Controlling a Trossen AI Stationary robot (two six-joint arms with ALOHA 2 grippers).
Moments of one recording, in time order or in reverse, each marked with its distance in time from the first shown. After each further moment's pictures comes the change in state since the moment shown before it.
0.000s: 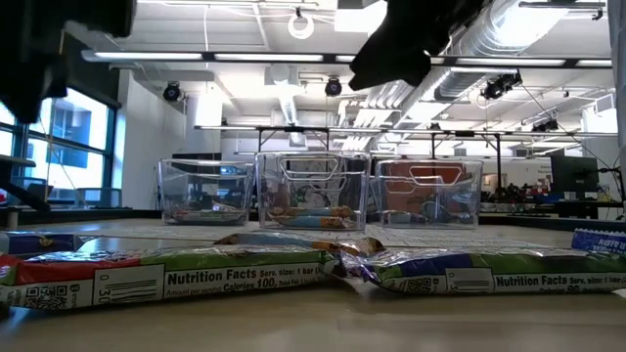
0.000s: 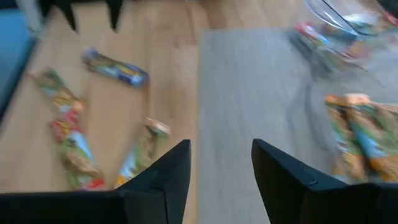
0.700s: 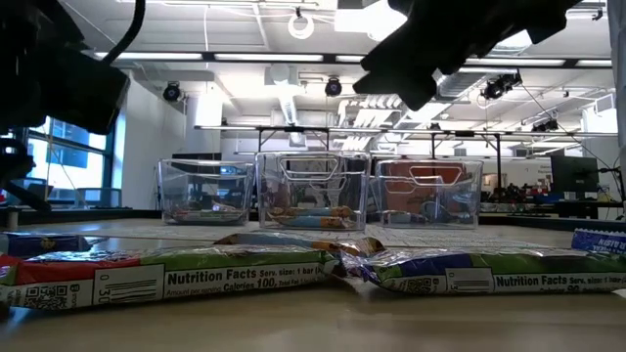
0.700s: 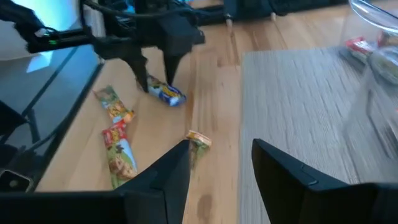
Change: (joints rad) left arm -0.033 0.289 -0.060 0.199 0.040 -0.195; right arm 0.001 -0.042 -0.242 0.399 -0.148 -0.007
